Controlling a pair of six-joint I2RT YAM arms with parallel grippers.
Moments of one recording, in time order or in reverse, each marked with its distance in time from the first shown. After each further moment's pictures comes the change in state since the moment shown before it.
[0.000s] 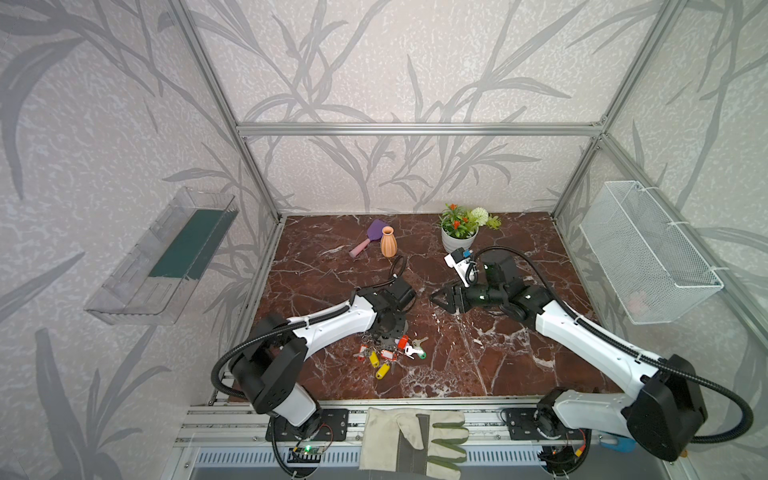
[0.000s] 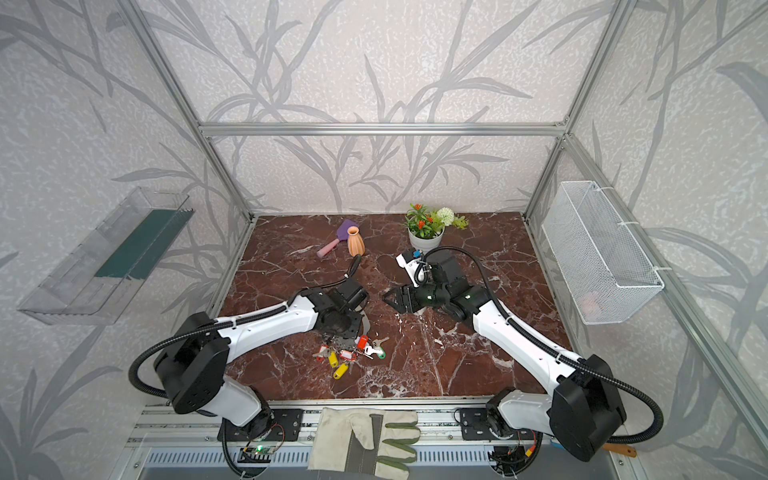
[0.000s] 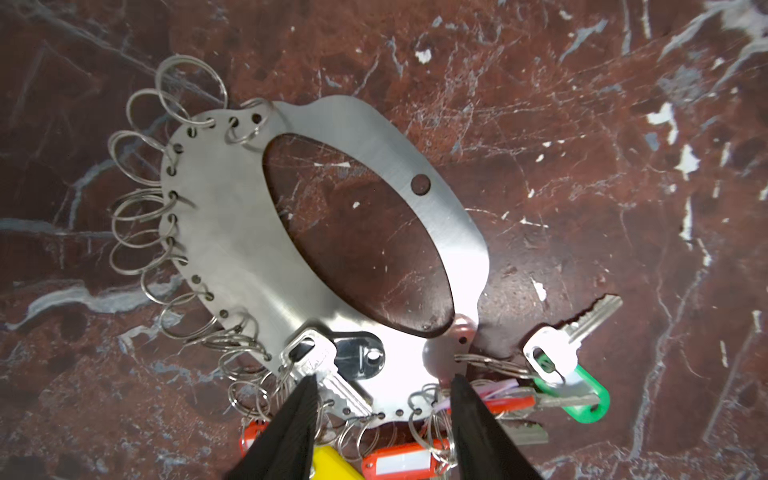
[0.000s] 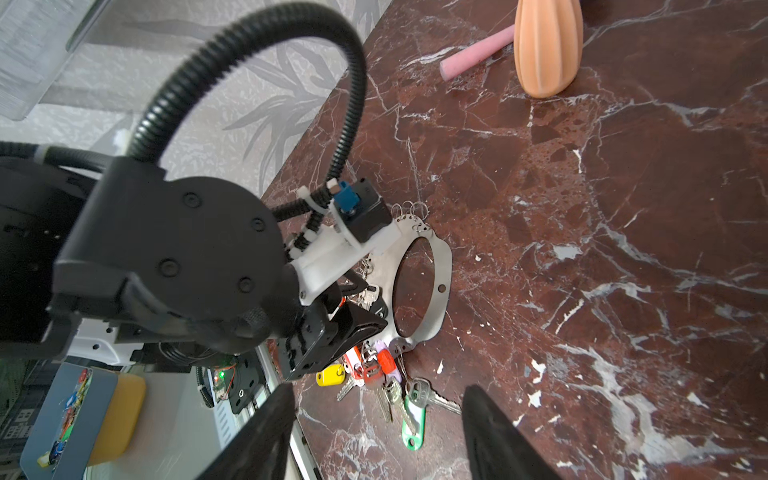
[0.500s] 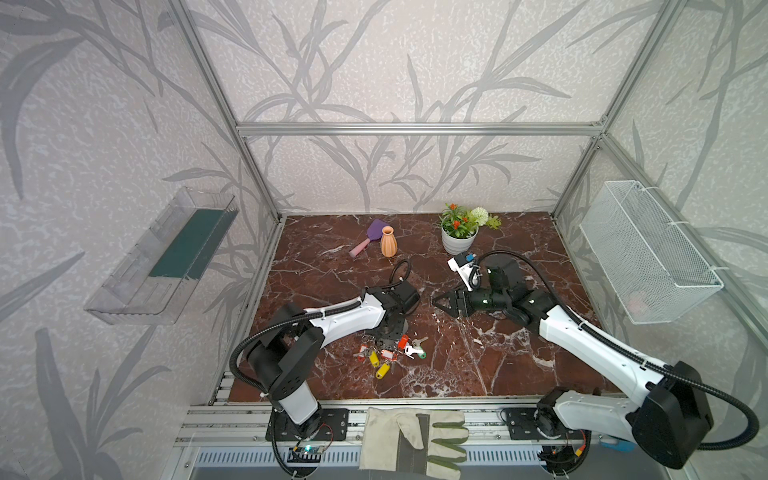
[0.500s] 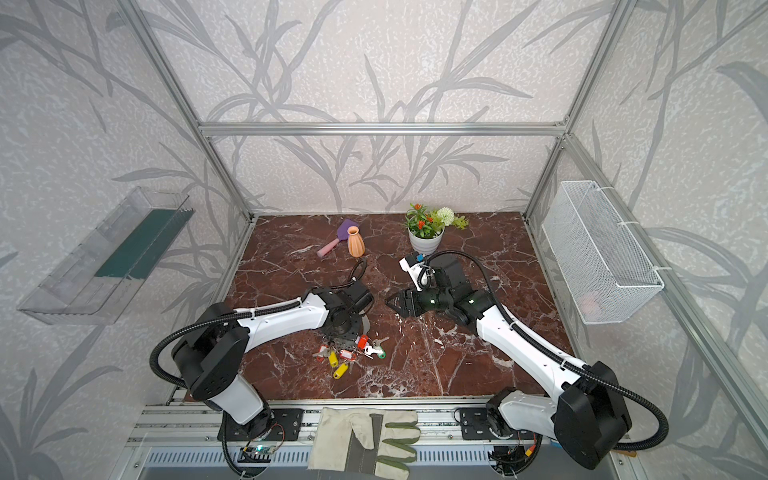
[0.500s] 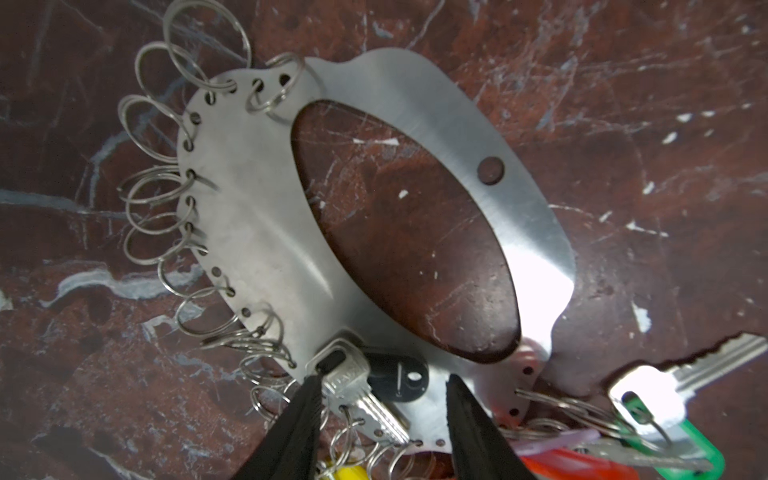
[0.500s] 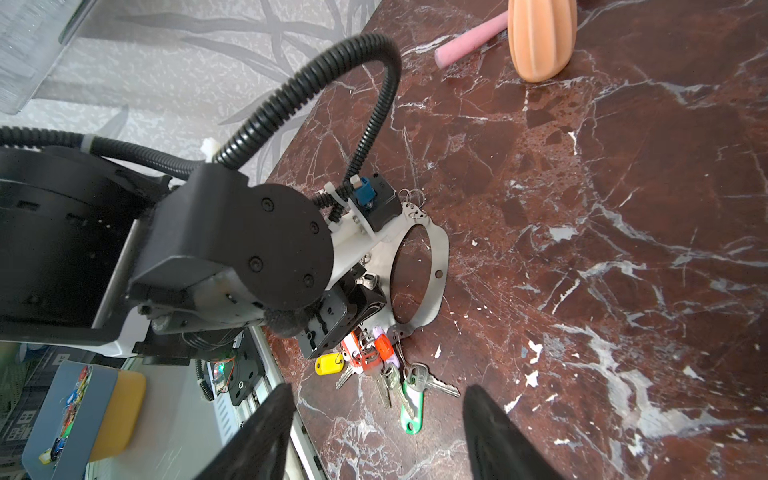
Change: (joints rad) left arm -0.023 0.080 0.018 -0.048 -0.071 -0.043; right arm -0.006 -0.036 -0.042 -0.002 -0.002 0.006
